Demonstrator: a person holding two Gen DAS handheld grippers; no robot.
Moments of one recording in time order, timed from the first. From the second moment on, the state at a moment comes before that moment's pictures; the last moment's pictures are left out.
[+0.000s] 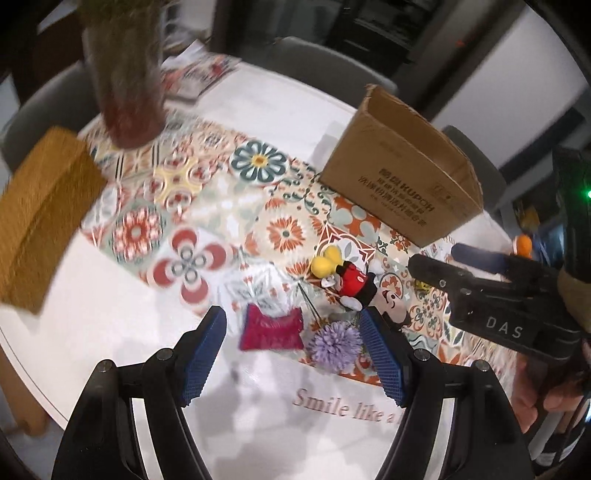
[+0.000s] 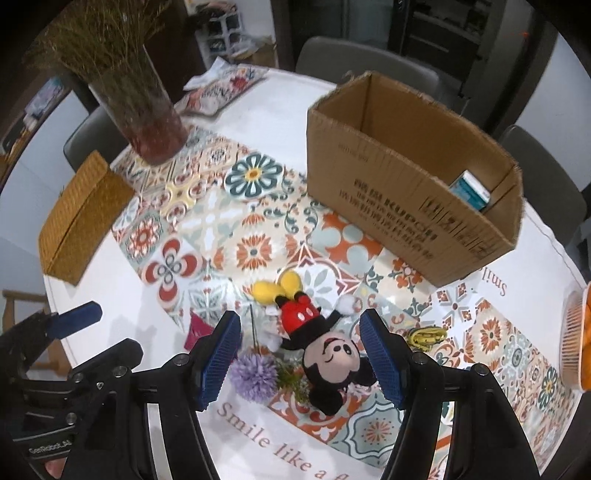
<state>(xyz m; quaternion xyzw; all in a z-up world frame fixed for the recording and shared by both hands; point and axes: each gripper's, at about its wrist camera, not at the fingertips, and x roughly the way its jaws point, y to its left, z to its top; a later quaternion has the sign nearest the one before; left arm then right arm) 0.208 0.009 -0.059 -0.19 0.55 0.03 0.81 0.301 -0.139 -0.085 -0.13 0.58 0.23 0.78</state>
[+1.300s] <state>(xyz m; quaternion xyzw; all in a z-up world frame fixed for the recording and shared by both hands) 0.193 0.019 -0.194 -0.51 0.55 0.27 0.61 0.343 -0.120 -0.211 -0.23 0.69 0.23 0.65</state>
